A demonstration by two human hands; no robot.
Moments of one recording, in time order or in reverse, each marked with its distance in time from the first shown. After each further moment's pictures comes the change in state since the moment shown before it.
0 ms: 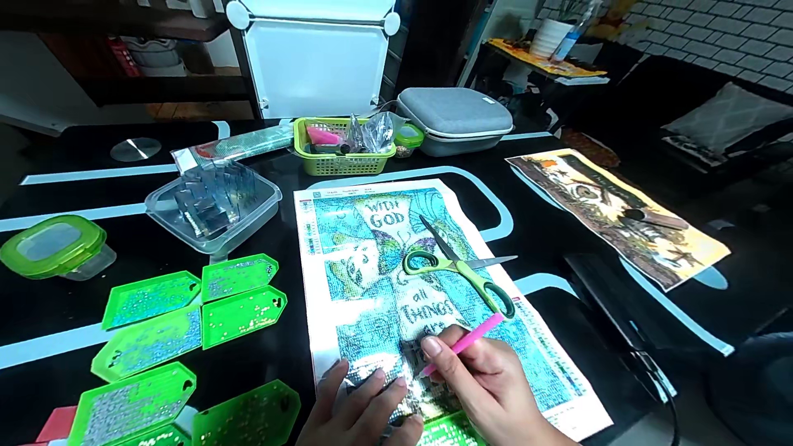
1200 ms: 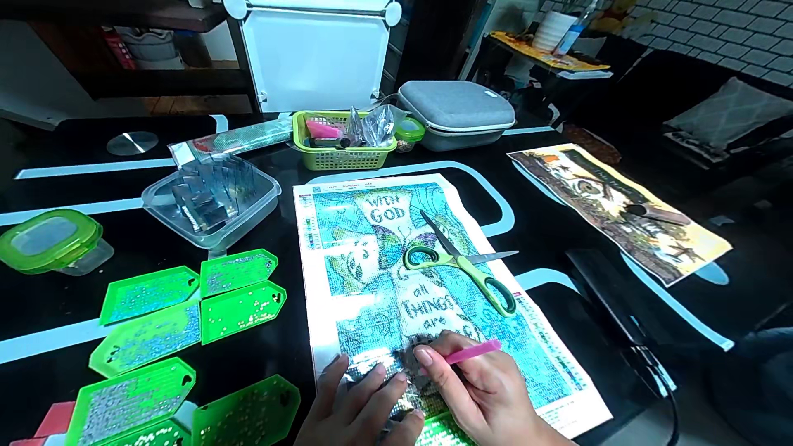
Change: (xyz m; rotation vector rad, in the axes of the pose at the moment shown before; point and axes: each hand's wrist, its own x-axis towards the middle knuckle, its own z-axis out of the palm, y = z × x) left_hand 0.000 0.000 0.000 0.003 0.000 0.002; right_hand -0.005 -0.002 0.004 -0.320 -0.021 -0.180
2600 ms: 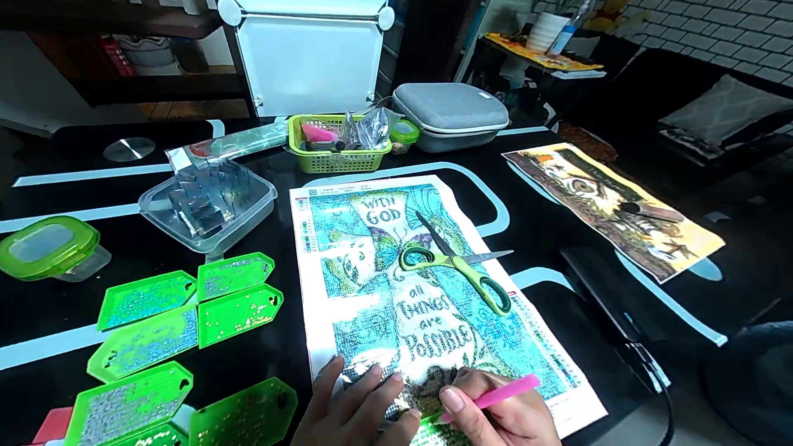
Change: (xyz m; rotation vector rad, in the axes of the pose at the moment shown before) left_hand -0.002 -0.002 0.001 -0.017 -0.005 0.006; right_hand -0.027 -0.021 -0.020 0.192 -0.029 0.116
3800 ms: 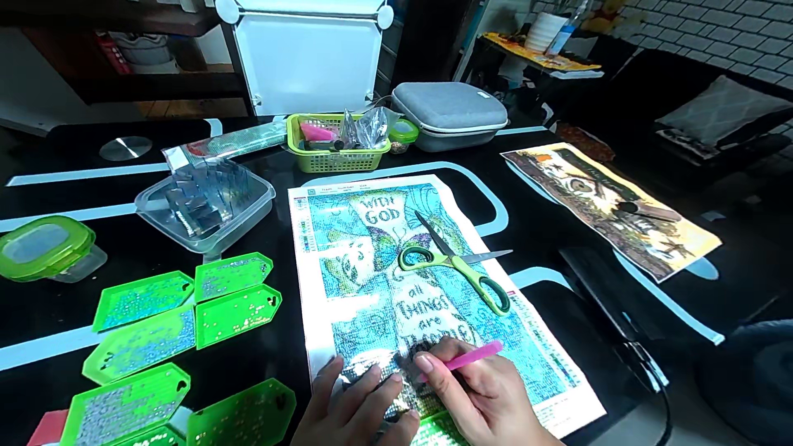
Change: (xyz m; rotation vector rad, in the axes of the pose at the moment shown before) left_hand 0.001 0.001 0.000 0.019 0.004 0.001; right_hand 0.022 0.018 0.013 -0.134 0.038 -0.061
